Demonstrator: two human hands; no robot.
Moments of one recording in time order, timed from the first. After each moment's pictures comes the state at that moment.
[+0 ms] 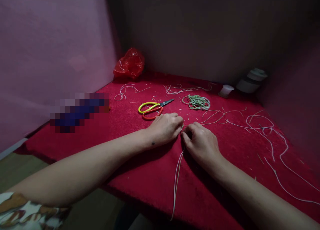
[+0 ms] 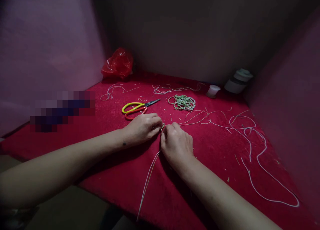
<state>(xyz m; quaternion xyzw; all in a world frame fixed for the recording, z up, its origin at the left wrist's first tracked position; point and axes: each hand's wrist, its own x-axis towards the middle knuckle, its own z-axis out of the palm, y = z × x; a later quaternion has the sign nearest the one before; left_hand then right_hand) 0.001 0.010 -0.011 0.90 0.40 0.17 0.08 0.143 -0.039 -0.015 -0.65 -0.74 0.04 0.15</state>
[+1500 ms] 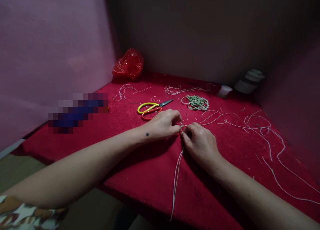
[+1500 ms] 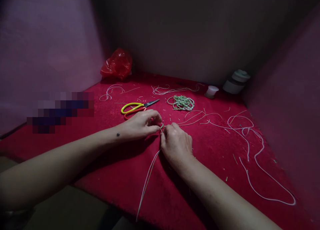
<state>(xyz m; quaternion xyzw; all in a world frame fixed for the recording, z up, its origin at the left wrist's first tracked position) -0.004 0.018 -0.002 0.86 0.43 0.19 0.21 0.144 -0.039 -0.016 -0.66 -0.73 0.05 0.17</state>
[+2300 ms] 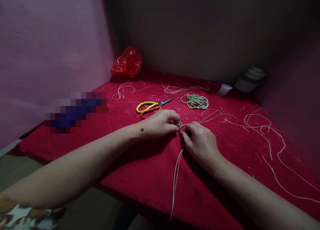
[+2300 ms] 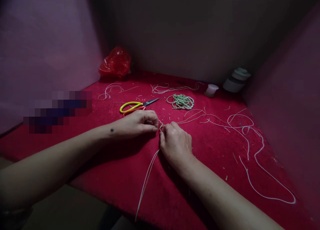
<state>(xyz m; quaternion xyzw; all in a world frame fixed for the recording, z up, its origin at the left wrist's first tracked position) -0.008 0.018 0.011 0.87 0.37 0.16 0.30 0.145 -0.038 -0.017 -0.65 -0.74 0.06 0.18</state>
